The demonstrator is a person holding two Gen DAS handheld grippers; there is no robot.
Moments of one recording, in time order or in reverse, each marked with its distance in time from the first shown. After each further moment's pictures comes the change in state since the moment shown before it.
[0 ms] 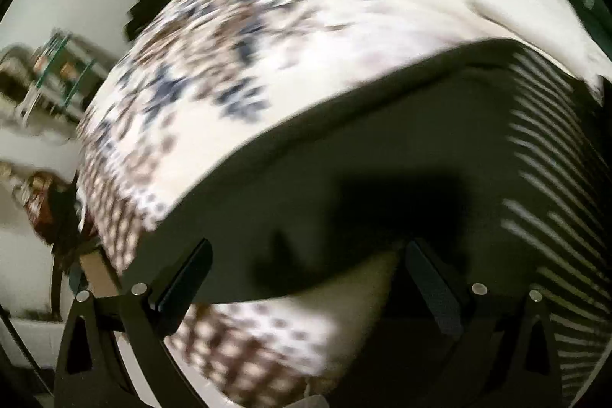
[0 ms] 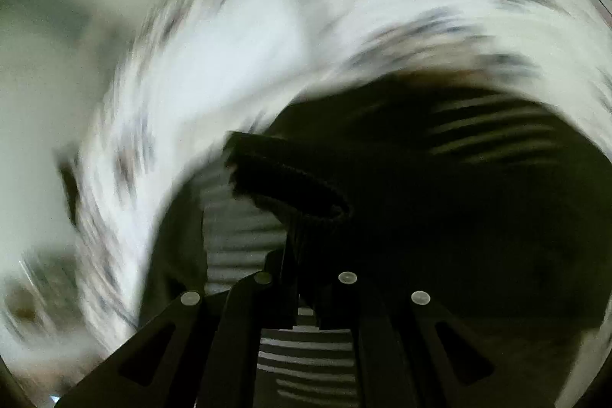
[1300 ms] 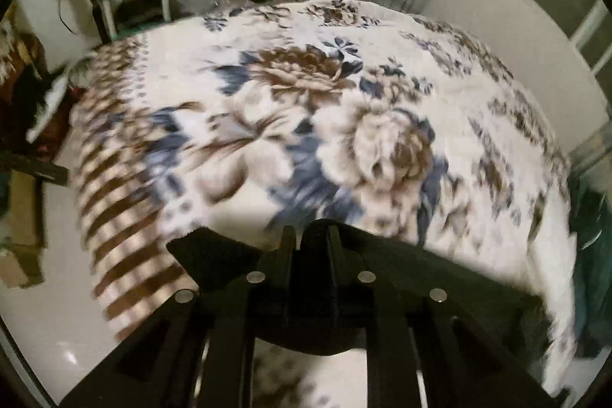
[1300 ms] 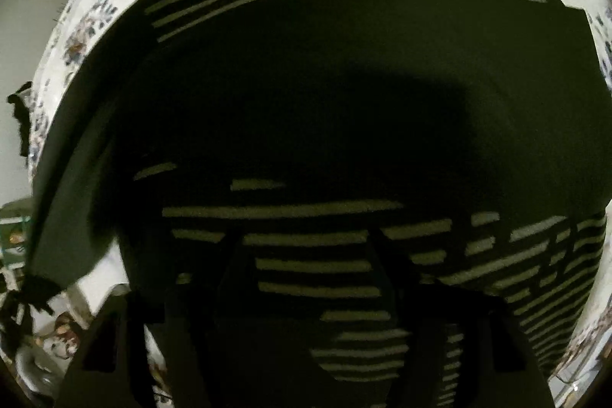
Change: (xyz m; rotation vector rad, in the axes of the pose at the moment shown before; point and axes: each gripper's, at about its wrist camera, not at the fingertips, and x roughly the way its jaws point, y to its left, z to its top) left arm 0.056 0.258 0.082 -0.575 -0.143 -0.328; right arm 0.028 0.015 -0.129 0.156 0.246 -0.173
